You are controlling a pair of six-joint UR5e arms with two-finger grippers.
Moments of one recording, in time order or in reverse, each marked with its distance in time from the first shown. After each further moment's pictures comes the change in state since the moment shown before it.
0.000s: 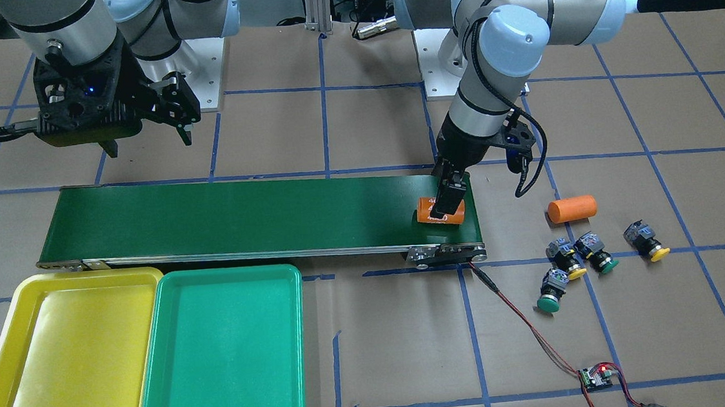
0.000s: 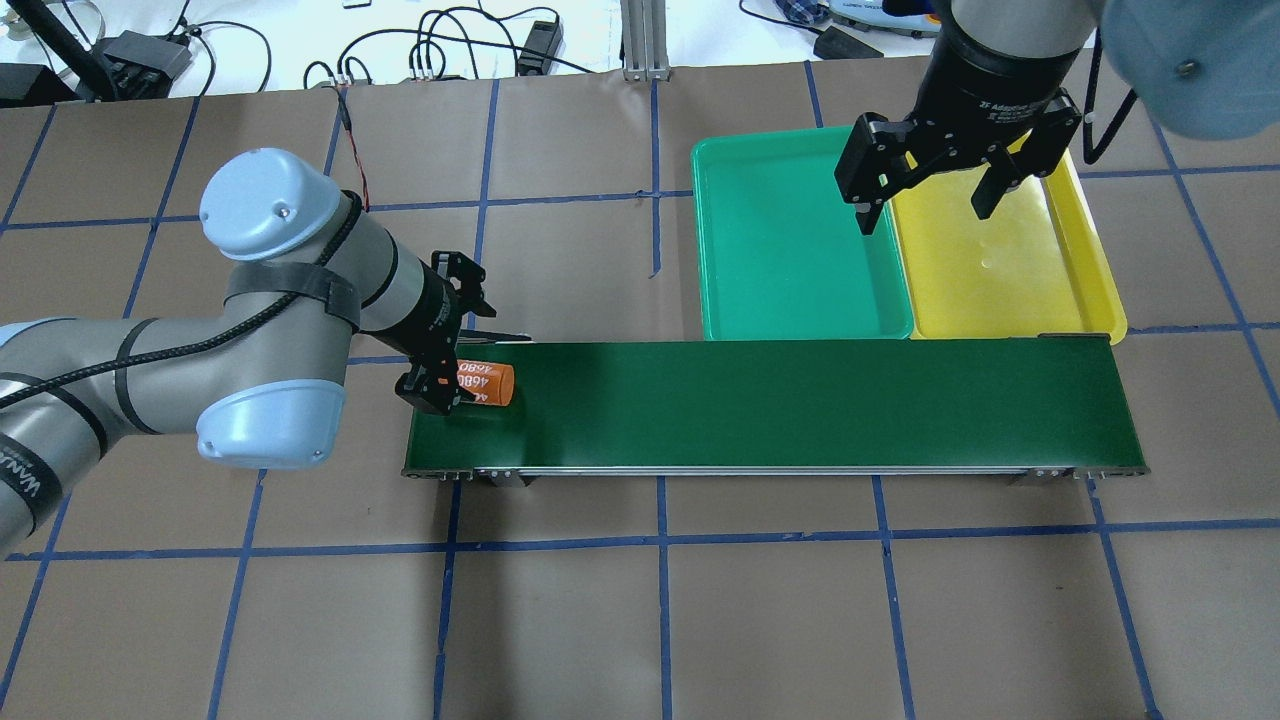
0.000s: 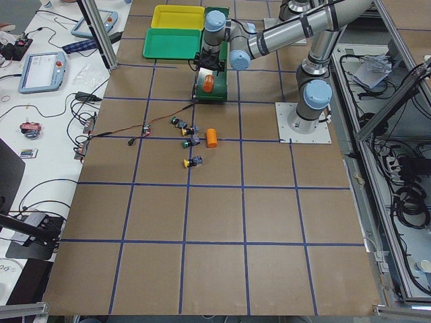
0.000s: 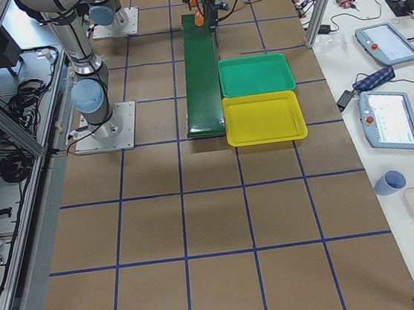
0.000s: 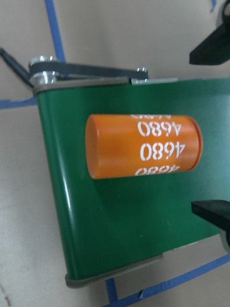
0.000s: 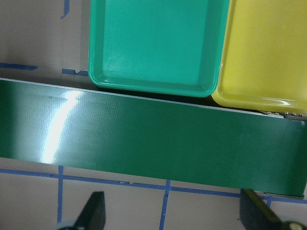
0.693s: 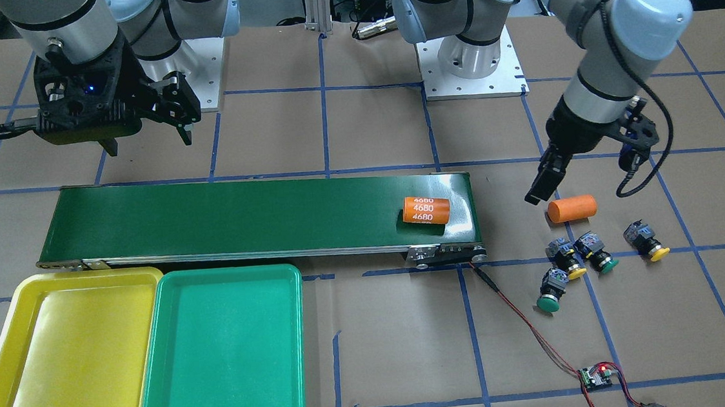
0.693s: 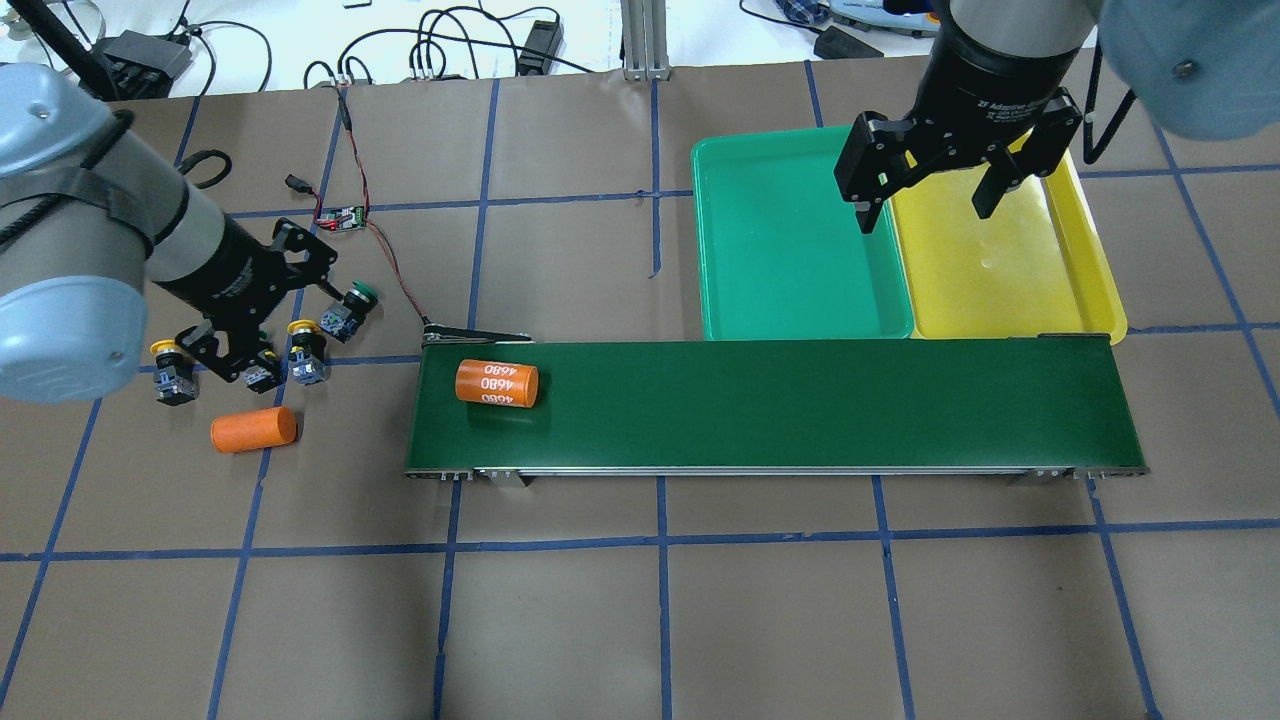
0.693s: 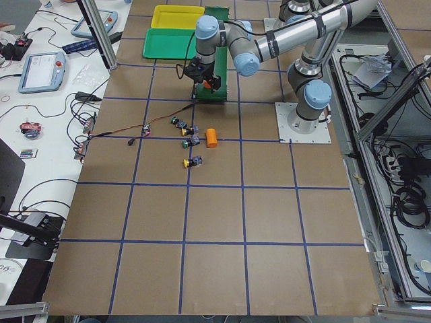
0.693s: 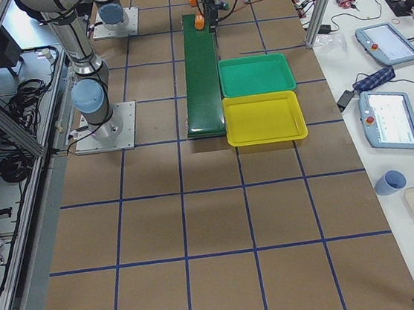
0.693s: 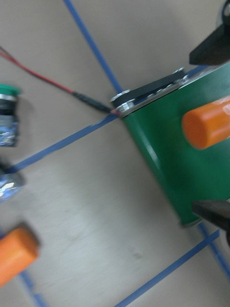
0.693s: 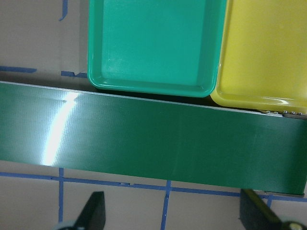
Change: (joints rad) left arm 0.333 0.033 0.085 -0.213 0.082 0.694; right arm 0.006 -0.002 0.000 -0.008 -0.004 0.039
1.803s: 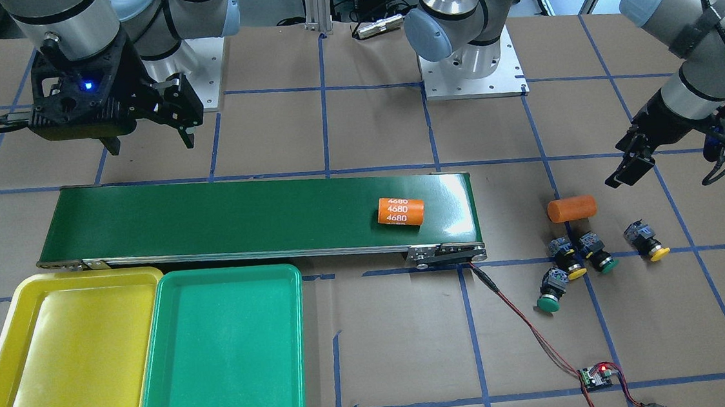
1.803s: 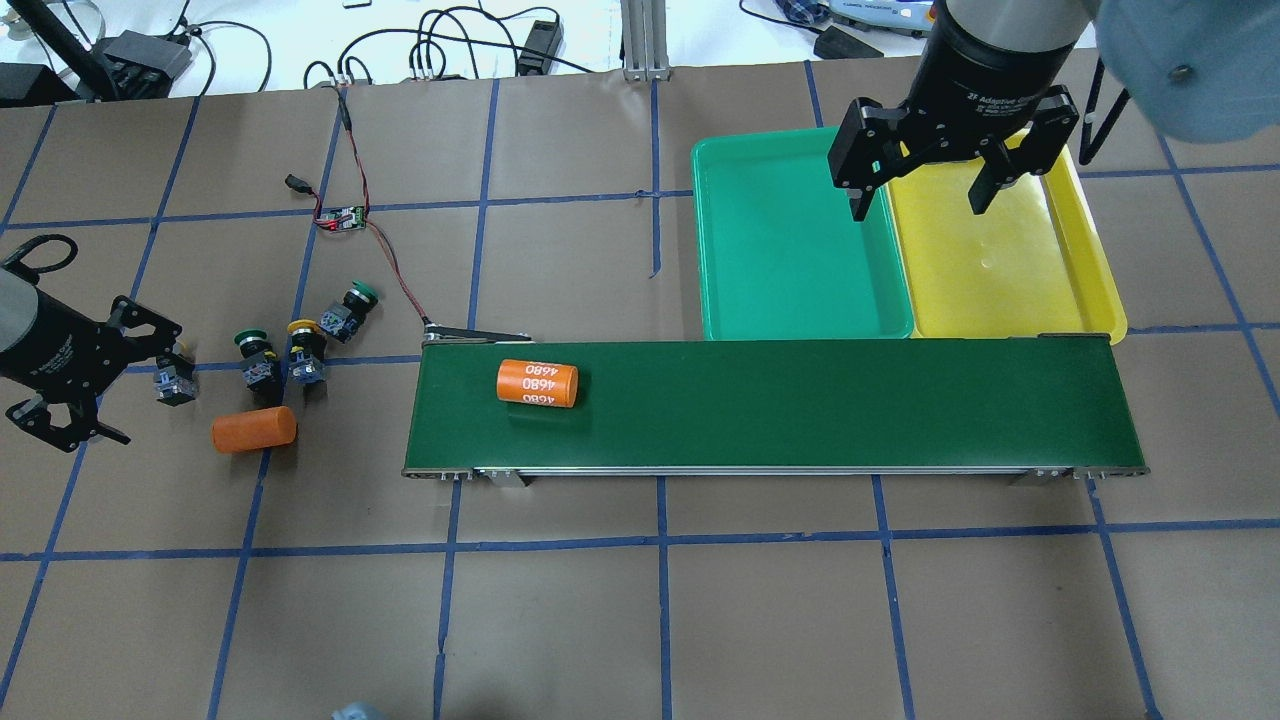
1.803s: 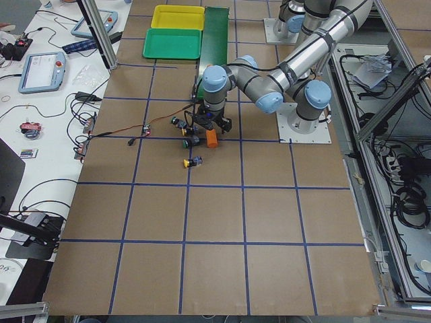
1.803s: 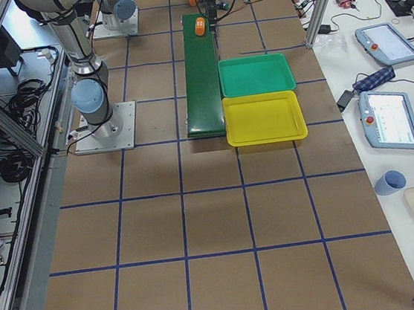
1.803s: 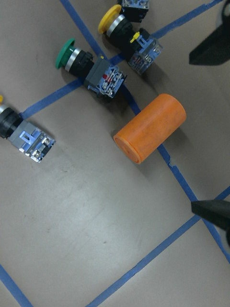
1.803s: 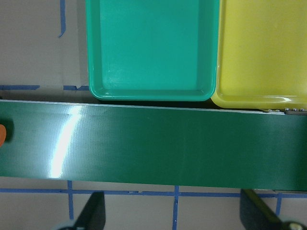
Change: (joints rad) left arm 0.325 -0.039 -0.065 0.009 0.026 0.279; right arm 0.003 -0.001 -0.001 -0.019 0.009 0.061
